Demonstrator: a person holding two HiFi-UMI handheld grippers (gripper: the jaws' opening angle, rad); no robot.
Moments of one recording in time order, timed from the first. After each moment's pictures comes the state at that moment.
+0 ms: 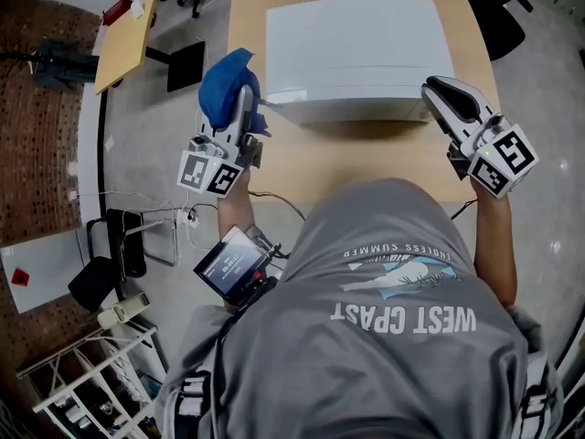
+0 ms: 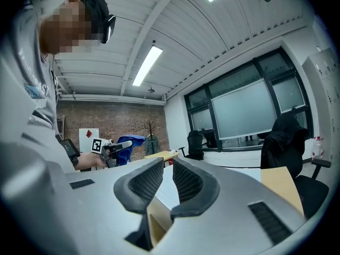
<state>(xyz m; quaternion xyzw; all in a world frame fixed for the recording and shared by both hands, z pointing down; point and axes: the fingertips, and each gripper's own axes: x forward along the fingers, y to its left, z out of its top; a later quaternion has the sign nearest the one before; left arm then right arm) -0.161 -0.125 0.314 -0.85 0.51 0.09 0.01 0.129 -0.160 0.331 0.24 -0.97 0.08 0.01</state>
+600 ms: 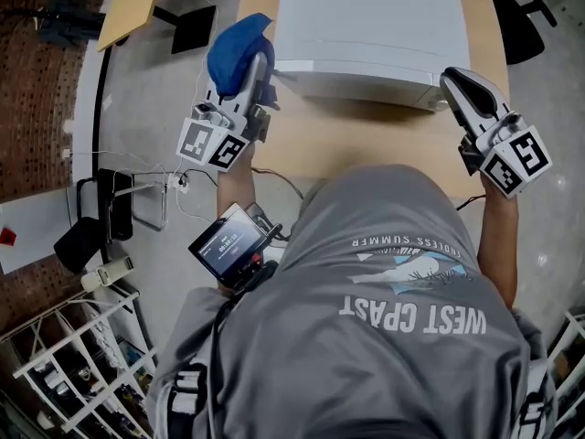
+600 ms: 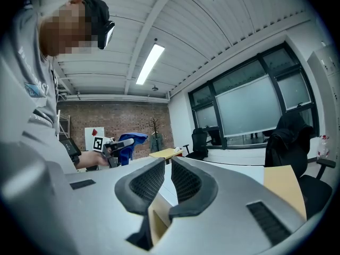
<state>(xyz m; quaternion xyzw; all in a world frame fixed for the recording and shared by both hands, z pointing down) -0.173 -0.123 0.320 -0.85 0.53 0.09 0.01 0.105 -0.167 0.344 0.22 -0.97 0.08 0.02</state>
